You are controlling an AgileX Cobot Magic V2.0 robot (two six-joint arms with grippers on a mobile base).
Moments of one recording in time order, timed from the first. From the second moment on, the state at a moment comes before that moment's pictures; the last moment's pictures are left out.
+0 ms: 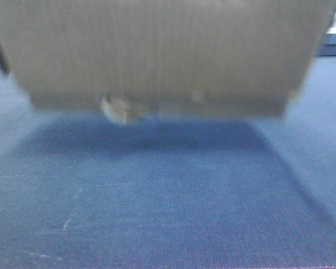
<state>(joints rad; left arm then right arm) -0.47 1.58 -1.77 0.43 1.13 -0.58 0.37 1.49 -1.62 -0.30 1.01 0.44</state>
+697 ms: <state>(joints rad) -0.47 1.58 -1.88 0.59 0.97 -0.61 0.37 1.49 -1.73 -0.43 0.82 0.50</state>
